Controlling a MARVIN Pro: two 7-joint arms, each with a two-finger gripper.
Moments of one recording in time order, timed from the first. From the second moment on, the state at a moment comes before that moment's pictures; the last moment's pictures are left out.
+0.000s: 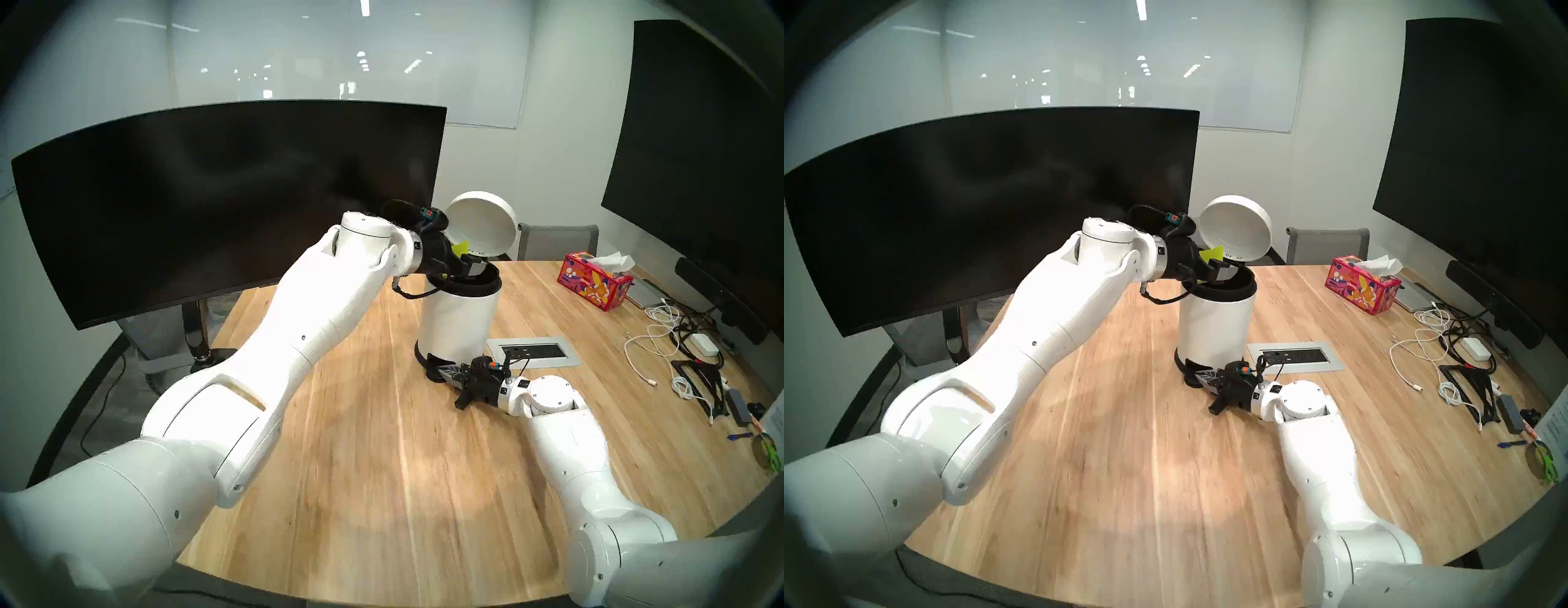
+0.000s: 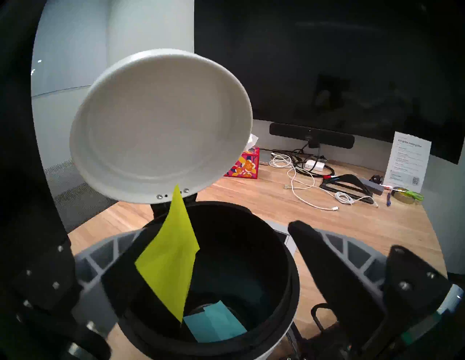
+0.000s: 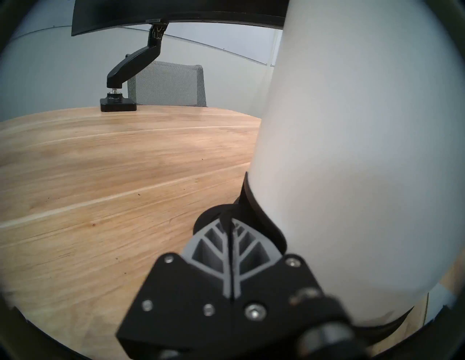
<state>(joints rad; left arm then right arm) 0.65 -1.51 -1.03 -1.10 -0.34 0.58 -0.58 -1.15 -1.44 1.68 -0.91 -0.28 -0.25 0.97</state>
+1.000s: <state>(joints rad) 0.67 -1.51 -1.02 -1.06 -0.34 0.54 -0.61 -1.15 -1.44 1.68 -0.91 -0.28 -0.25 0.97</state>
